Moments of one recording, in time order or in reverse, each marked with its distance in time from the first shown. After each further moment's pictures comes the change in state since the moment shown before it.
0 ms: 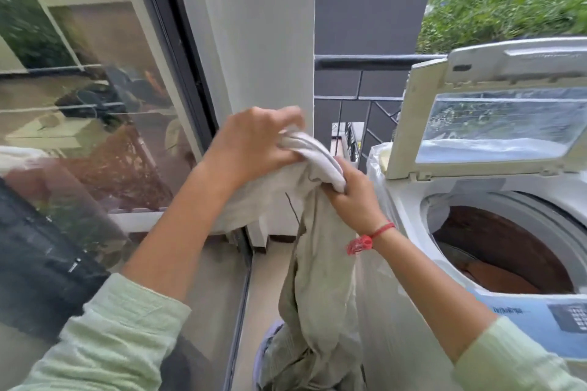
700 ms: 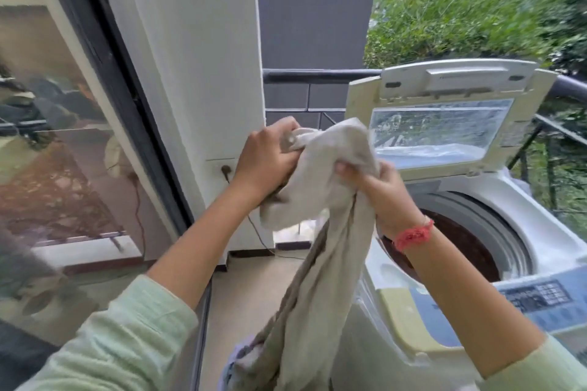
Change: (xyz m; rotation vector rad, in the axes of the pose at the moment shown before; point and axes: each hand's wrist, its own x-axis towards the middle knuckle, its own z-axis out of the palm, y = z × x) left_hand 0.056 0.058 0.073 -0.540 0.173 -0.153; right_hand 0.002 -0.009 -0.114 0.593 0.028 0.315
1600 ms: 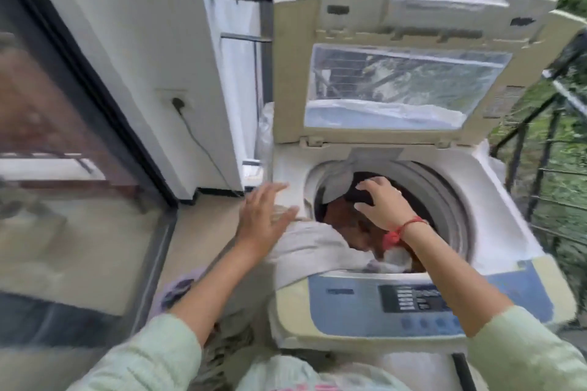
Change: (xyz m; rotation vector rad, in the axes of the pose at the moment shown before) left_hand -0.119 -0.014 0.260 0.004 -0.148 -0.348; right_hand 0.045 0.144 -0.263 -1.352 -0.321 0.316
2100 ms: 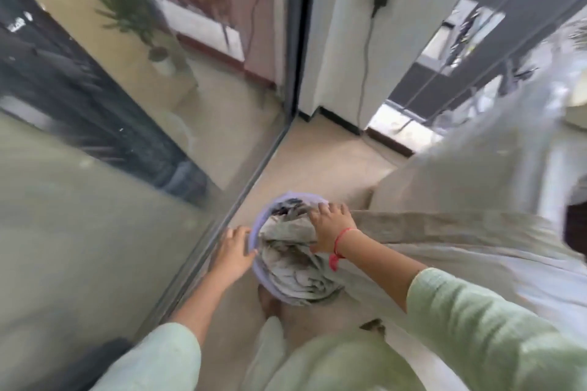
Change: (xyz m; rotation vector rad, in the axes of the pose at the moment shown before) left_hand -0.272 -0.310 -0.117 0.112 -0.223 -1.038; right_hand 0.008 -0.323 0.324 -0.693 -0.604 -0.644
